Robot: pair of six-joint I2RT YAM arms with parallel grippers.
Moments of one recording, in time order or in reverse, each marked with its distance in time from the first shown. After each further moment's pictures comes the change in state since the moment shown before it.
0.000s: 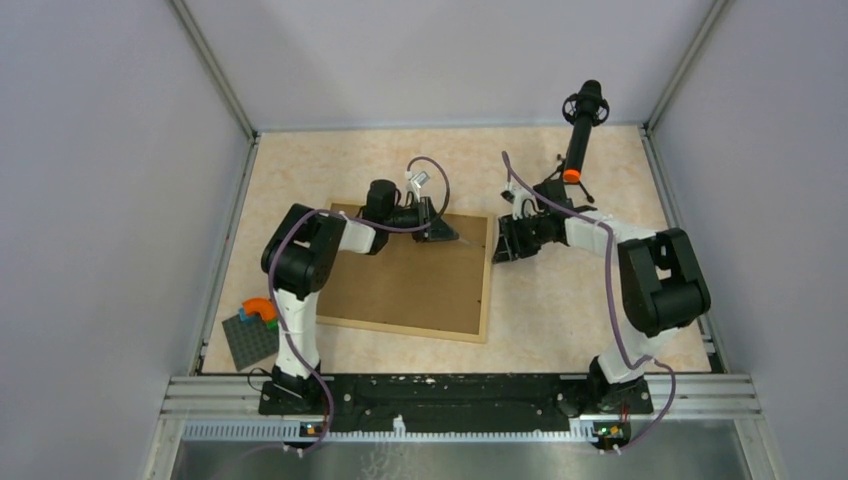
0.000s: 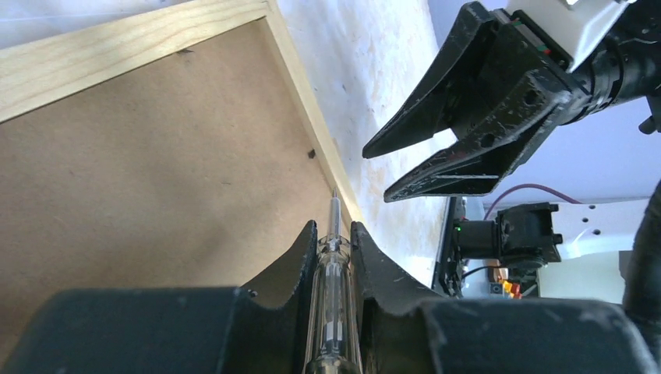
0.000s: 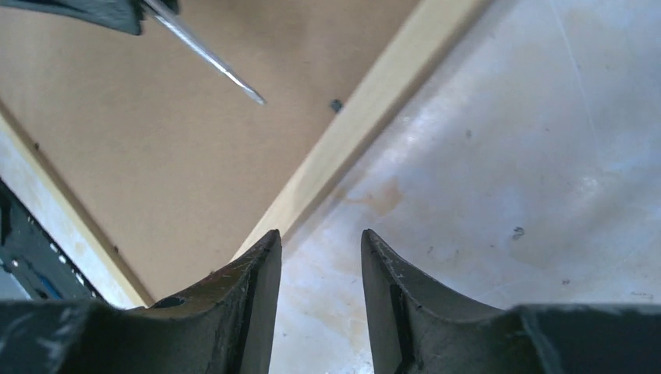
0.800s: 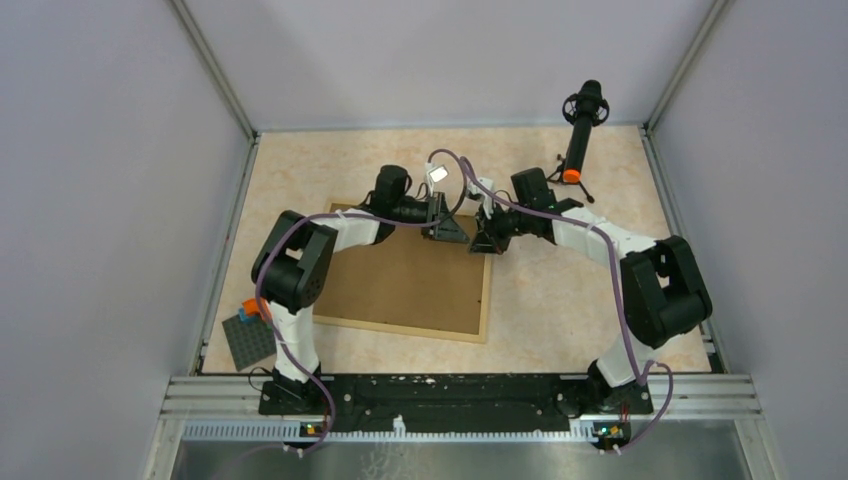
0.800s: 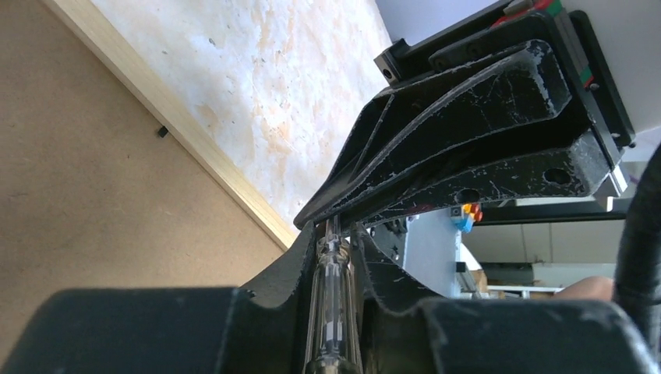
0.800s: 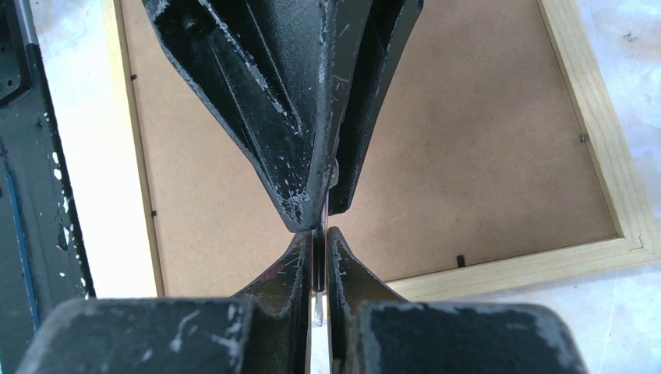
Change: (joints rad) left arm -0.068 -0.111 0.102 -0.267 0.175 0.078; right arm 0.144 -0.031 0.095 0.026 -0.191 -0.354
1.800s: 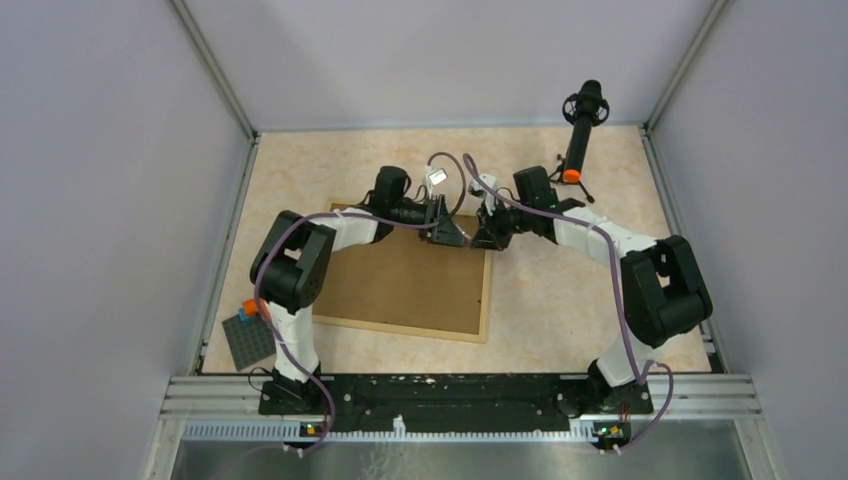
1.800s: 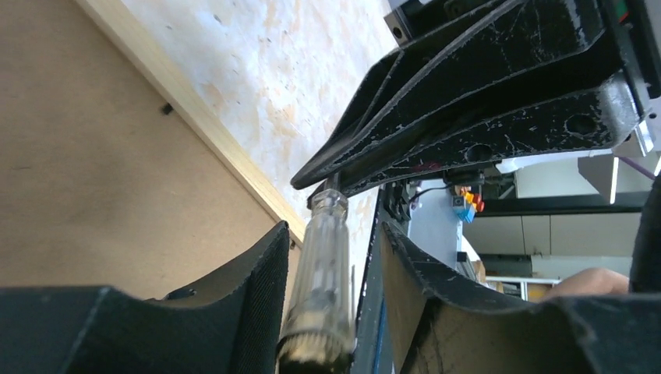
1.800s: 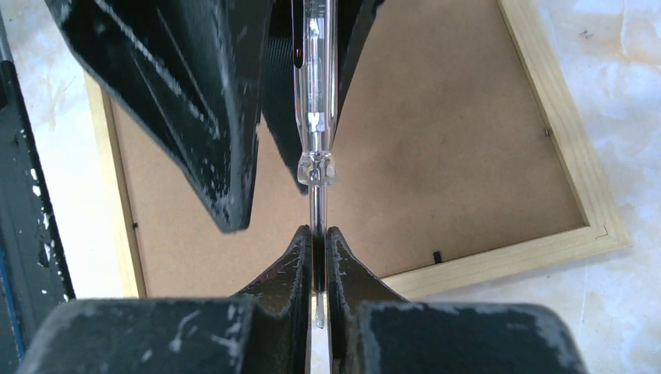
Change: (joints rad) left arm 0.023 -0.004 0.003 -0.088 0.001 0.067; right arm -0.016 0.000 -0.008 0.042 0.039 0.027
